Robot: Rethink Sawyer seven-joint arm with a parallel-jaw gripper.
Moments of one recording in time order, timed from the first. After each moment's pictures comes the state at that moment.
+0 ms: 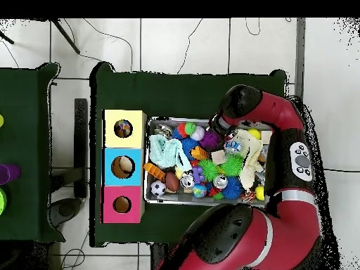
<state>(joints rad) -0.51 -0.15 0.23 0.85 -0.27 1.32 2.24</state>
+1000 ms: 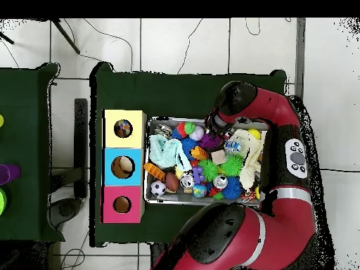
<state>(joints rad) -0.48 -0.15 0.23 0.83 -0.27 1.38 2.24</state>
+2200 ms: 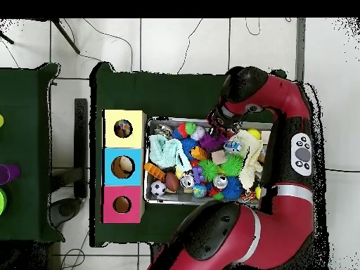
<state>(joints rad) -0.47 -0.13 0.24 0.67 -0.26 1.69 2.24</state>
